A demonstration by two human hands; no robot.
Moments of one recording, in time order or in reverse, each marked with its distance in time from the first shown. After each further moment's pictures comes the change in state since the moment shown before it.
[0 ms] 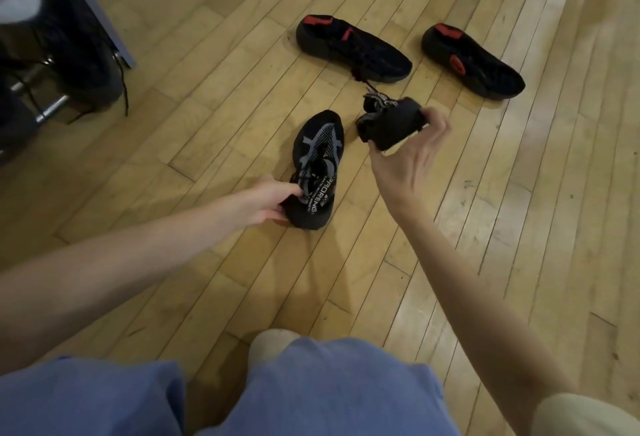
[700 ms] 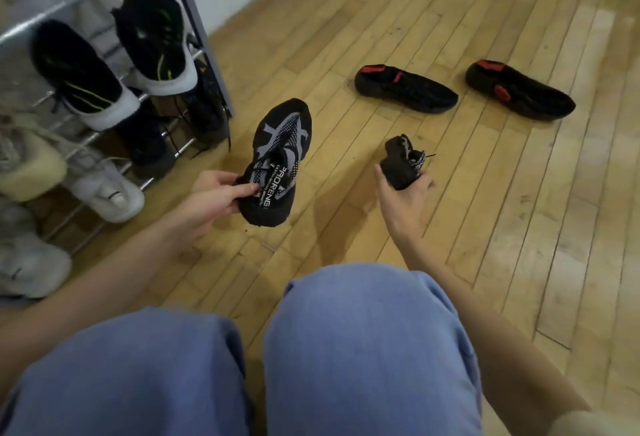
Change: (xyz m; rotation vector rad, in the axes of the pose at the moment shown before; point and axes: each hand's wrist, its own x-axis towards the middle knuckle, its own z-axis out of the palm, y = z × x) left_hand -0.157 -0.017 -0.154 -0.086 0.368 0.325; right_hand -0.074 -0.072 0.029 0.263 -0.153 0.520
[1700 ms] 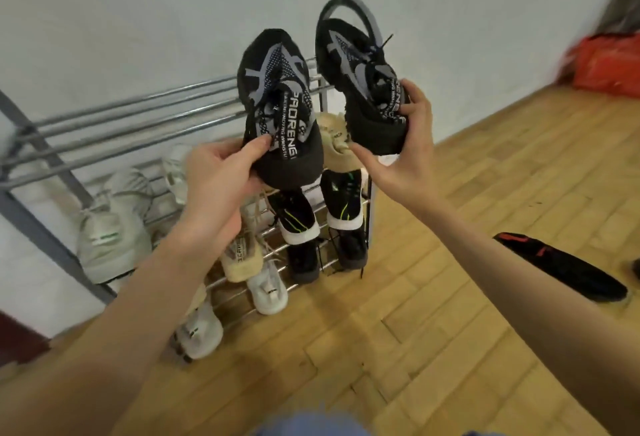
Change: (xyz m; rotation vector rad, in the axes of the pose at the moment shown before) left_hand -0.139 0.154 -0.169 -0.504 0.578 0.649; right_hand -0.053 -0.359 0.091 0.527 -0.344 -1.218
